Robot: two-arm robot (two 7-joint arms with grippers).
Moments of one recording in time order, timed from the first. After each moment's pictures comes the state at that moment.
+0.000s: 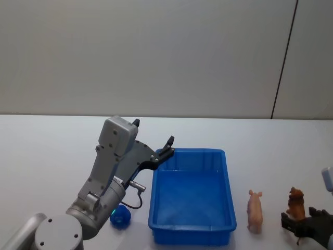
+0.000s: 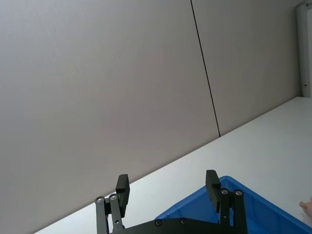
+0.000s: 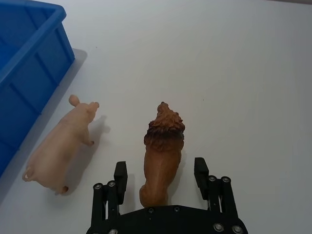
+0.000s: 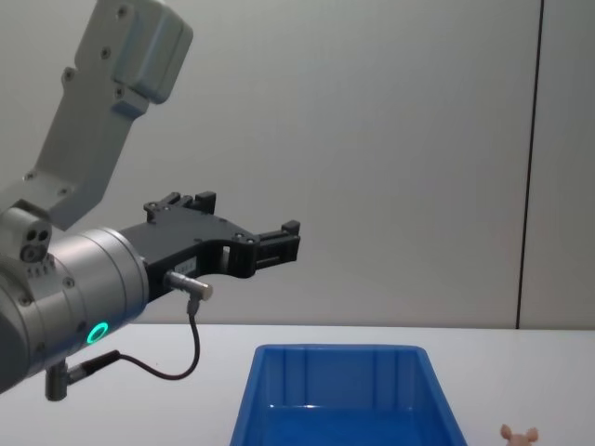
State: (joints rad) left arm -0.24 0.38 0.45 -1.63 -0.20 0.01 -0.01; right arm 0.03 0.35 -0.18 -1.56 0.31 0.50 0.04
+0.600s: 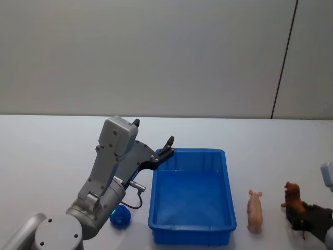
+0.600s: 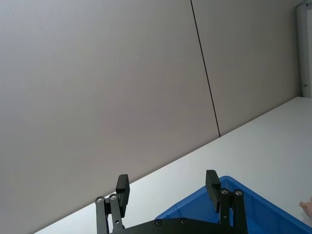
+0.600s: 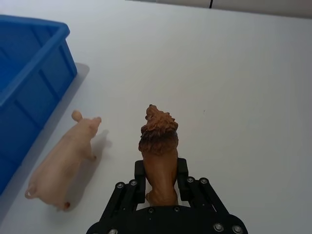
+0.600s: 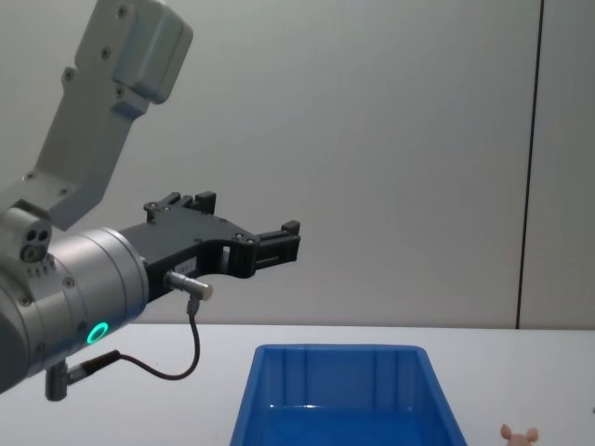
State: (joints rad) left arm -0.24 0.38 0.45 -1.63 -0.20 0.01 -0.01; right arm 0.05 0.33 -0.18 -1.54 0.30 0.45 0.04
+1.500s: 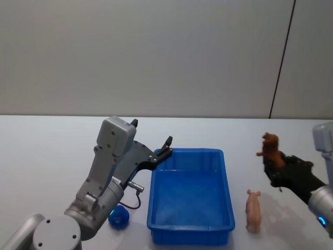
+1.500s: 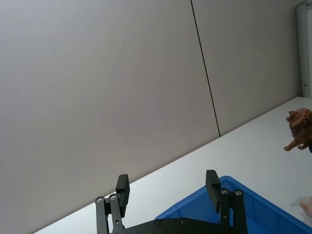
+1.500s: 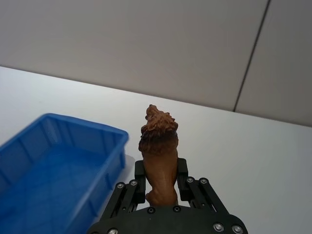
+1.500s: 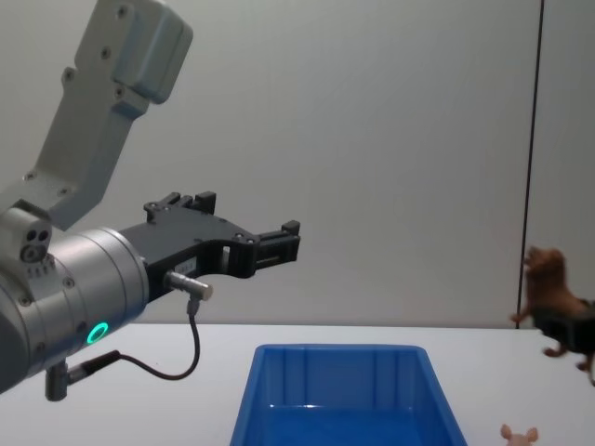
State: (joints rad) left arm -0.24 0.38 0.45 -1.63 -0.20 0.01 -0.01; right arm 0.12 0.29 -0.20 -1.59 0.25 0.27 0.13
